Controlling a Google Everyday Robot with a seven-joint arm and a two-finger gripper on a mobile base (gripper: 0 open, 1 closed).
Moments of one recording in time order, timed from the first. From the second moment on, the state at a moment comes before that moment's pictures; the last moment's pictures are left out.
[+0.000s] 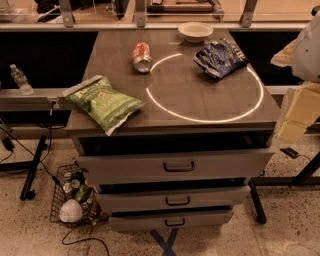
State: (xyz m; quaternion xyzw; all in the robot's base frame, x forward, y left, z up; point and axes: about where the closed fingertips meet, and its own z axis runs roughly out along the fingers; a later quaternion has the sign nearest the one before) arm 0.438 -0.217 0.977 -0.60 0.78 -0.03 0.16
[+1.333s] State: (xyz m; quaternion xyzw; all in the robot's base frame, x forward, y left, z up) arm 0.592 -0.025 0.969 -0.65 0.71 -0.01 0.26
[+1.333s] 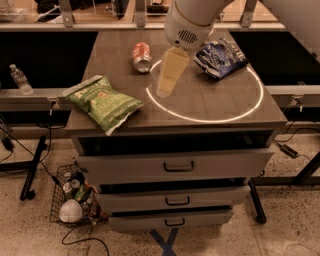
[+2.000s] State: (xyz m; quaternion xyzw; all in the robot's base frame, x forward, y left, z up) arm 0.610 -0.018 0.963 -0.63 0.73 0.00 0.27
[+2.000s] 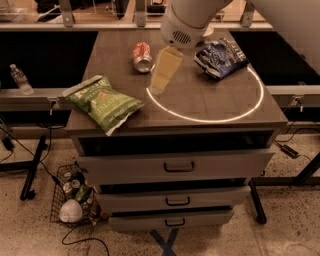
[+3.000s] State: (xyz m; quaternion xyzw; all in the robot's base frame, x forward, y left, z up) arm 0.753 0.023 0.944 -0.50 0.79 0.07 0.36
